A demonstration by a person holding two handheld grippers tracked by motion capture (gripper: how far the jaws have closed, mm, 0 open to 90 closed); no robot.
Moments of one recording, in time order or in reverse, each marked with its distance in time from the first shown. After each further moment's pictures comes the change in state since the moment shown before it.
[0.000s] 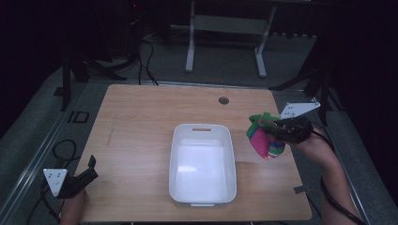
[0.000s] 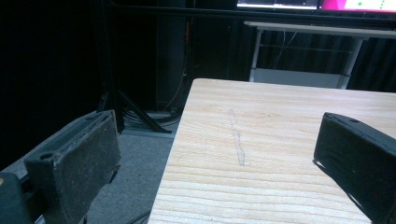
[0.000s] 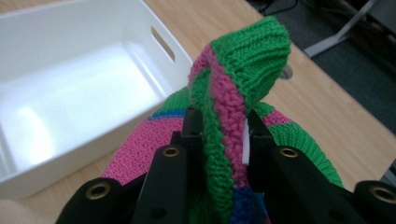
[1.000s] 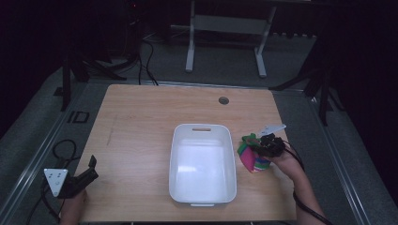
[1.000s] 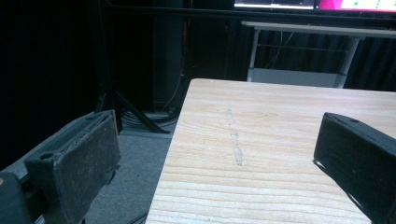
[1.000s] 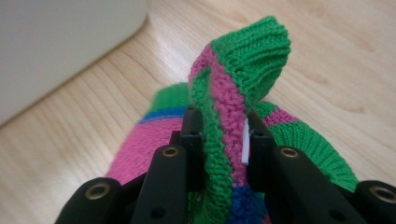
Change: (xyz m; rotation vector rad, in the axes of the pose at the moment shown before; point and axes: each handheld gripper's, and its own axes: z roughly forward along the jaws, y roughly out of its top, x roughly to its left) left arm -0.001 0.000 0.000 -0.001 -0.010 0.003; right arm -0.003 -0.091 0.122 0.150 -0.021 0.184
